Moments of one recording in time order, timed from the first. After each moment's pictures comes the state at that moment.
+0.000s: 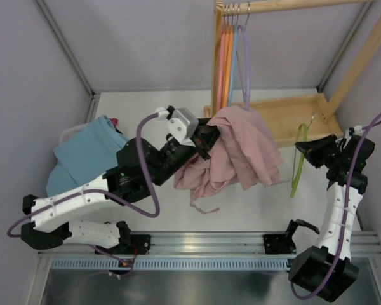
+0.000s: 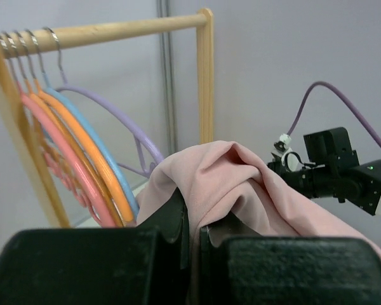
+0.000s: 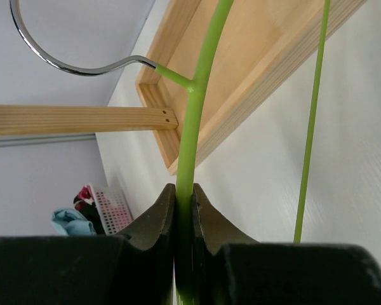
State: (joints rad) left arm -1.28 1.18 1.38 0.17 -0.34 0.13; right arm -0.50 0.86 0.81 -0.52 -0.63 0.77
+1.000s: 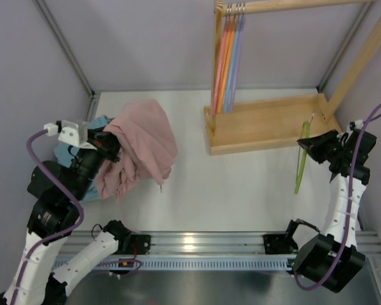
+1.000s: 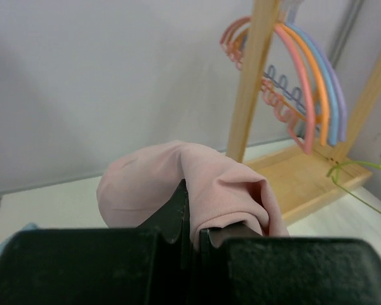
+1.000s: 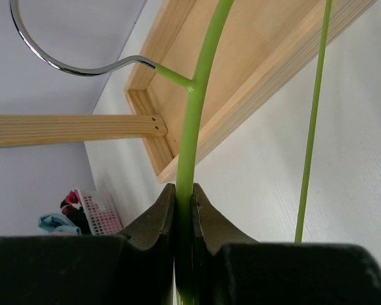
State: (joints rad) left arm -0.57 0.62 1.20 -0.35 -0.12 -0.07; right arm -0.49 0.96 0.86 -0.50 -0.61 0.70
